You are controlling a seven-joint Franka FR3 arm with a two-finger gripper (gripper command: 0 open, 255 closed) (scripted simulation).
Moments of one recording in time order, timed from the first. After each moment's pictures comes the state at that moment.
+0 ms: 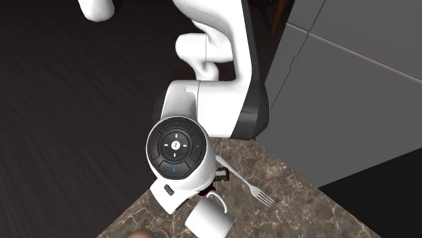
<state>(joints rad) -0.02 -0.02 0.03 -2.08 0.03 1.93 -0.04</state>
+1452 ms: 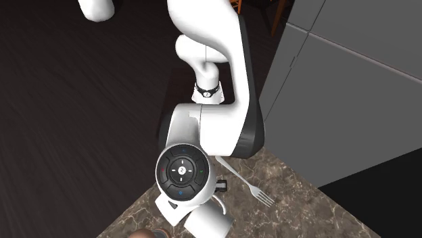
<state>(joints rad) -0.01 0.07 0.03 -2.09 0.03 2.03 -0.03</state>
